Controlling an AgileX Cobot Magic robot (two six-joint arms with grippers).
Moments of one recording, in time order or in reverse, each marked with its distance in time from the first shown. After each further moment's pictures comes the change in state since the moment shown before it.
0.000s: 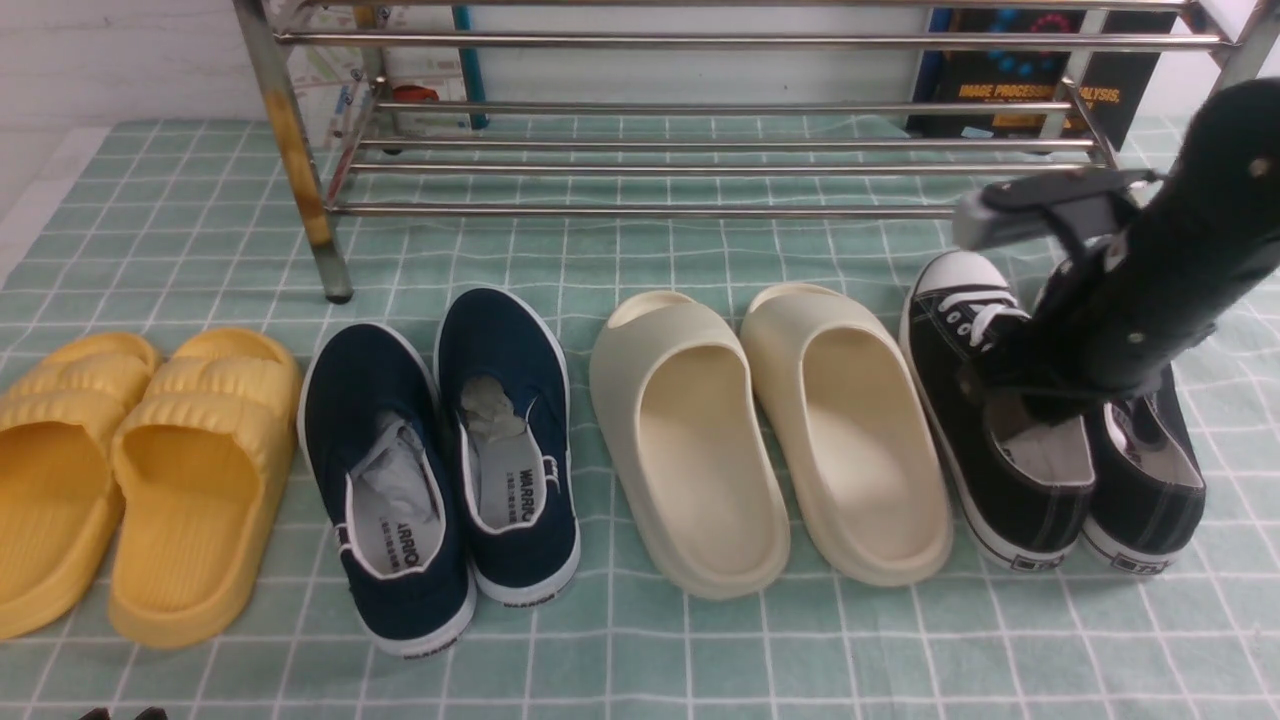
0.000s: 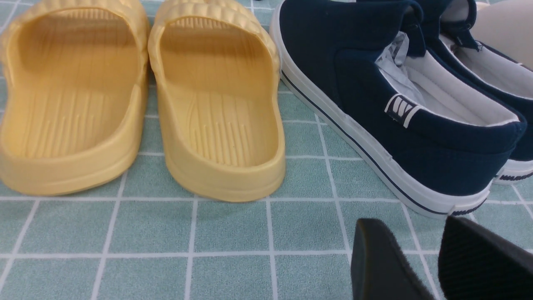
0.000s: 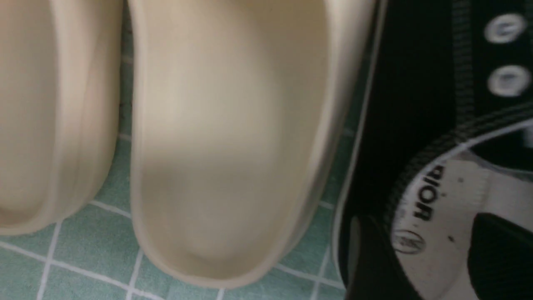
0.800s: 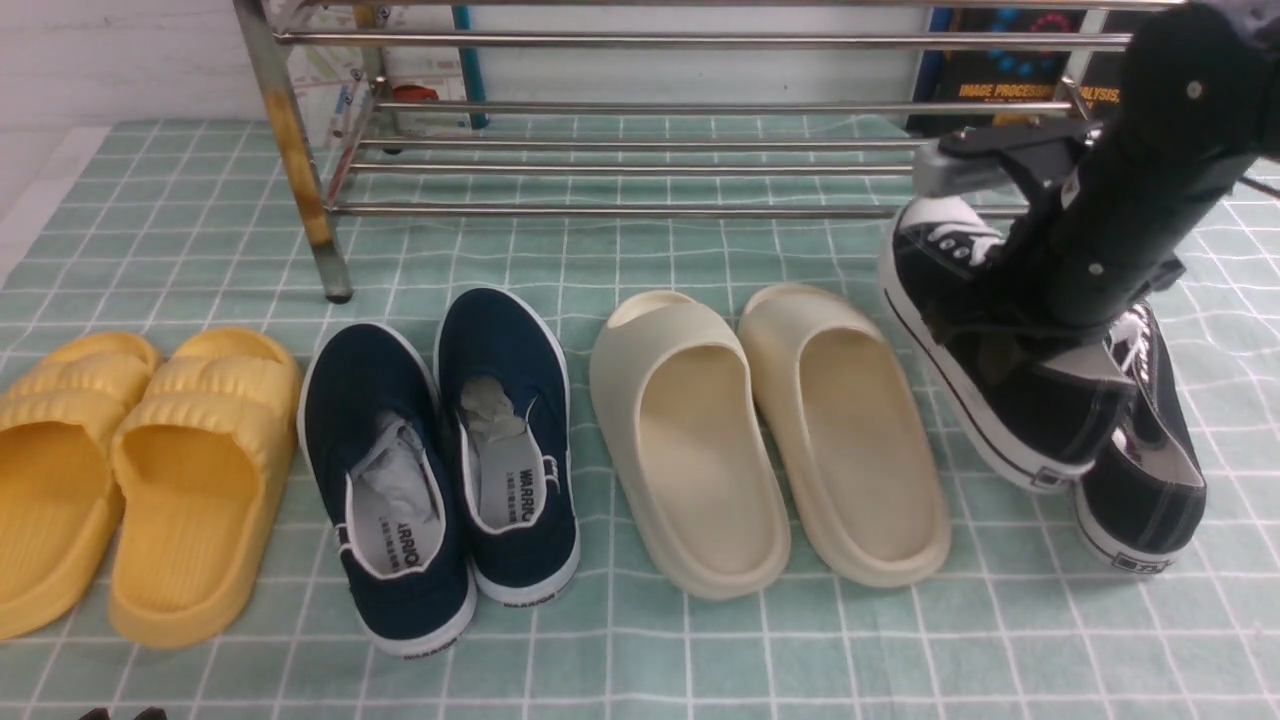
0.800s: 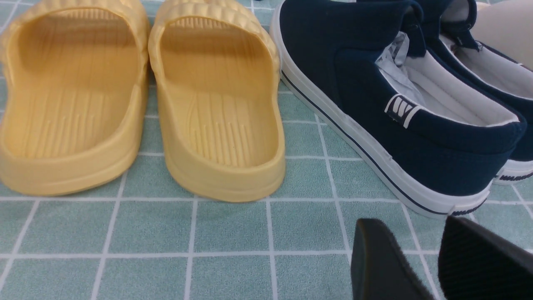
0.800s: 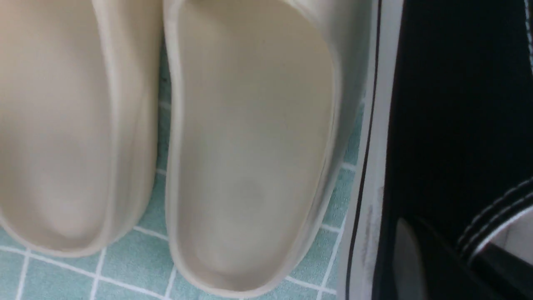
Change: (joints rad) right arm 0.019 0.027 -0.247 -0.029 0.187 0.051; left arm 0.000 0.000 0.000 -0.001 0.000 0.000
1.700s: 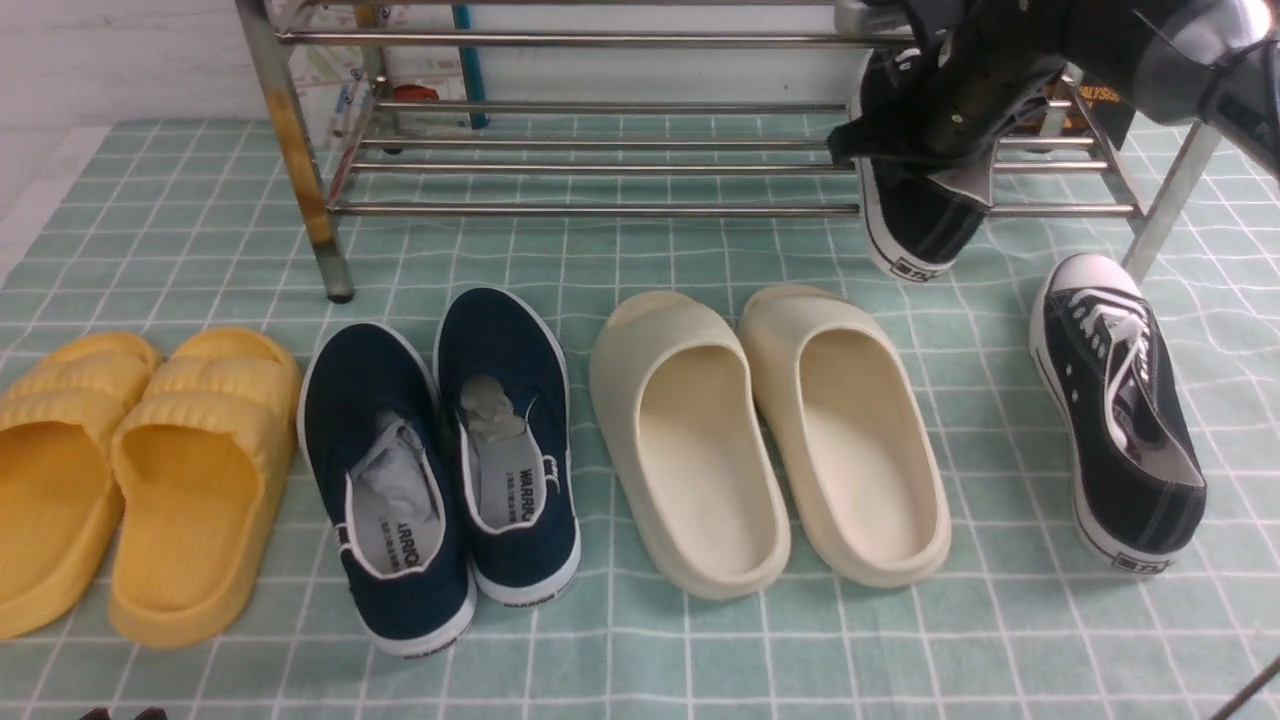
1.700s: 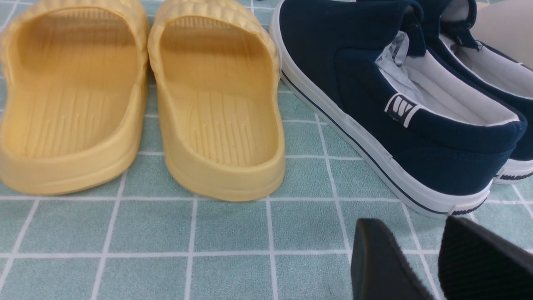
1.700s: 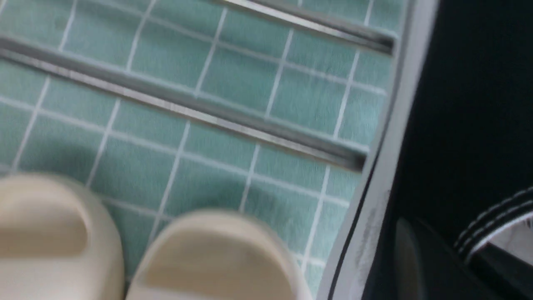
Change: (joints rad) right arm -0.039 0.508 -0.719 -0.091 -0.093 0.020; left arm 0.000 0.000 0.000 0.000 0.000 0.000
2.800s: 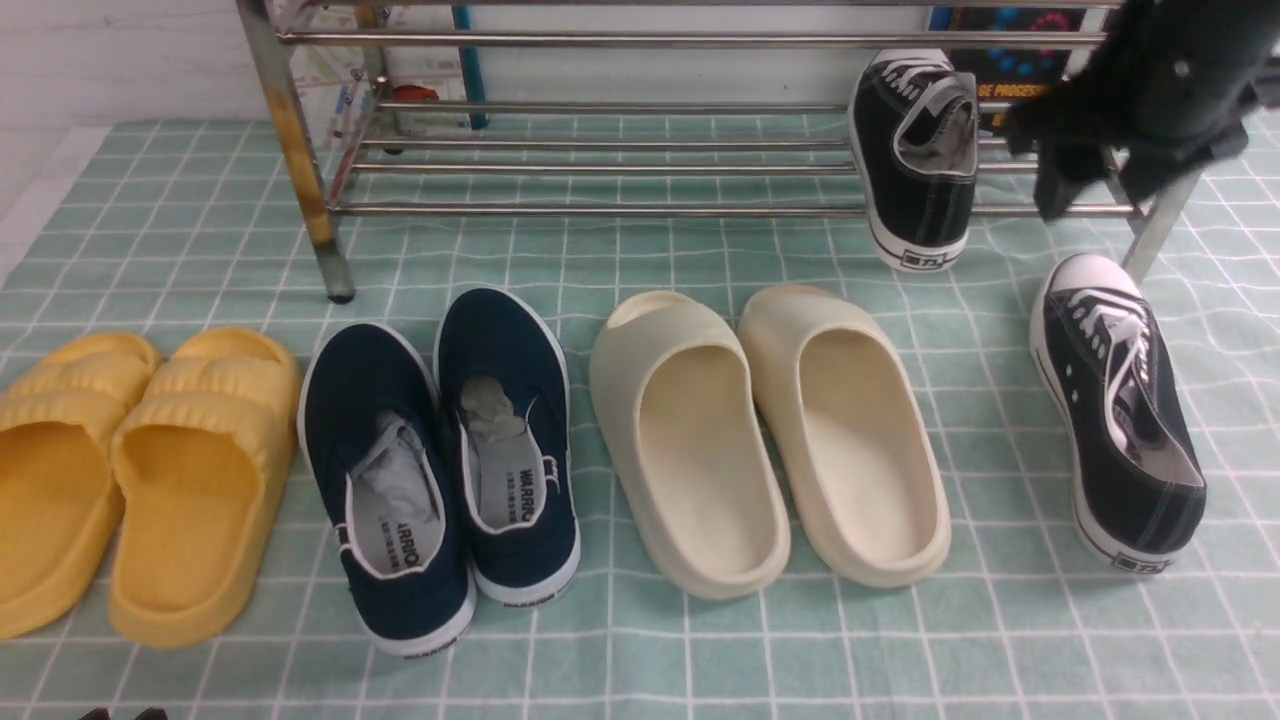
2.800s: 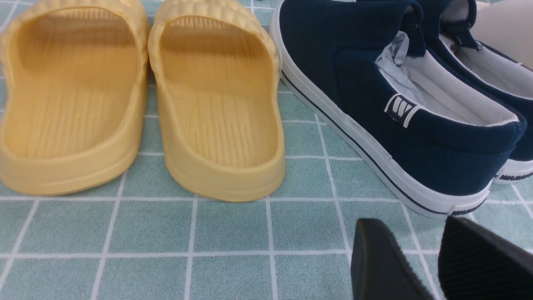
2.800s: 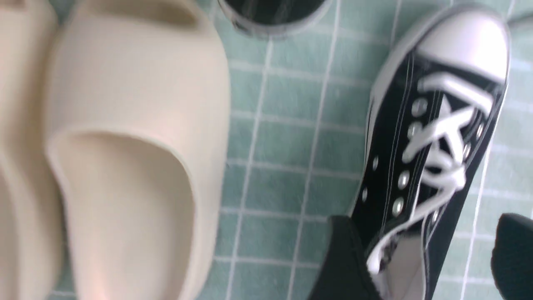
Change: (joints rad) right arm -0.038 -0.442 0.438 -0.060 0.304 0.092; left arm 0.000 0.000 0.000 0.000 0.001 0.000
